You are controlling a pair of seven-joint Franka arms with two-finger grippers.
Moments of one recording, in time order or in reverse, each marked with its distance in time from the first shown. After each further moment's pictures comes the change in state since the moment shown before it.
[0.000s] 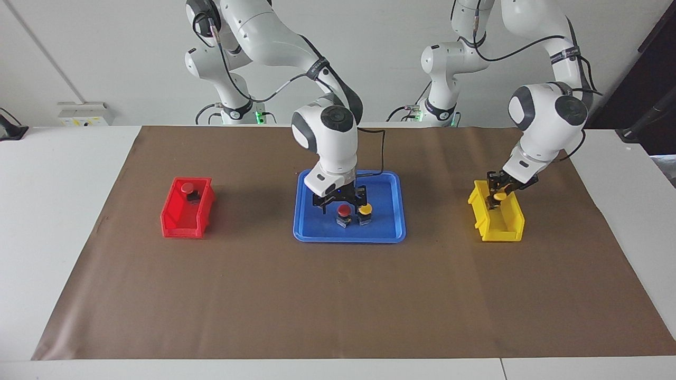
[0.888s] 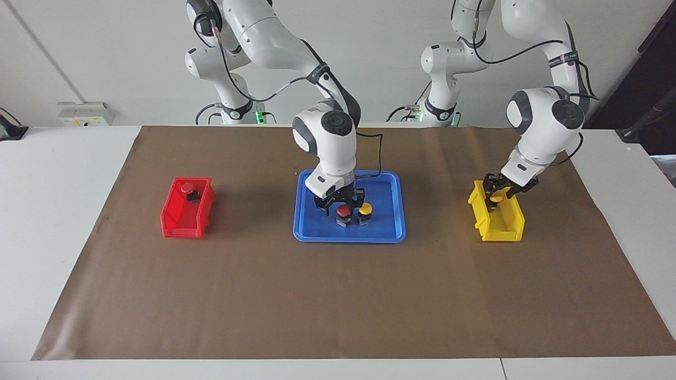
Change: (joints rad) left arm 0.001 0.014 -0.003 0.085 0.000 -0.065 0.000; right arm 0.009 -0.008 -0.003 -0.058 -0.001 0.060 0.000
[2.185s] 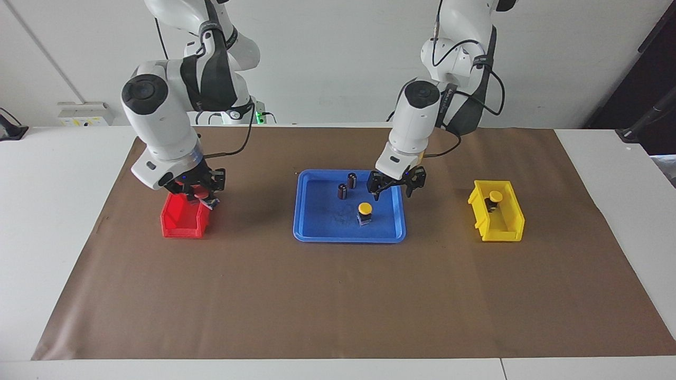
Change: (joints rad) left arm -0.572 0.224 -0.043 0.239 0.009 0.121 -0.793; right arm -0.567 -0.246 -0.022 0.058 -0.013 -0.510 -0.780
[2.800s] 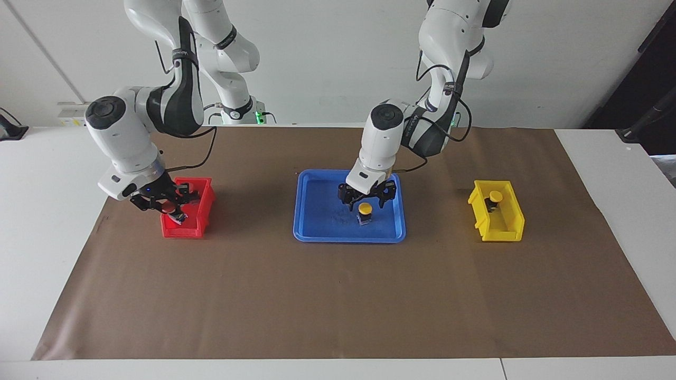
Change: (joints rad) left arm -0.055 0.095 0.001 0.044 -0.002 0.045 -0.044; right arm -0.118 -0.088 0.008 -0.351 0.001 0.419 -0.155
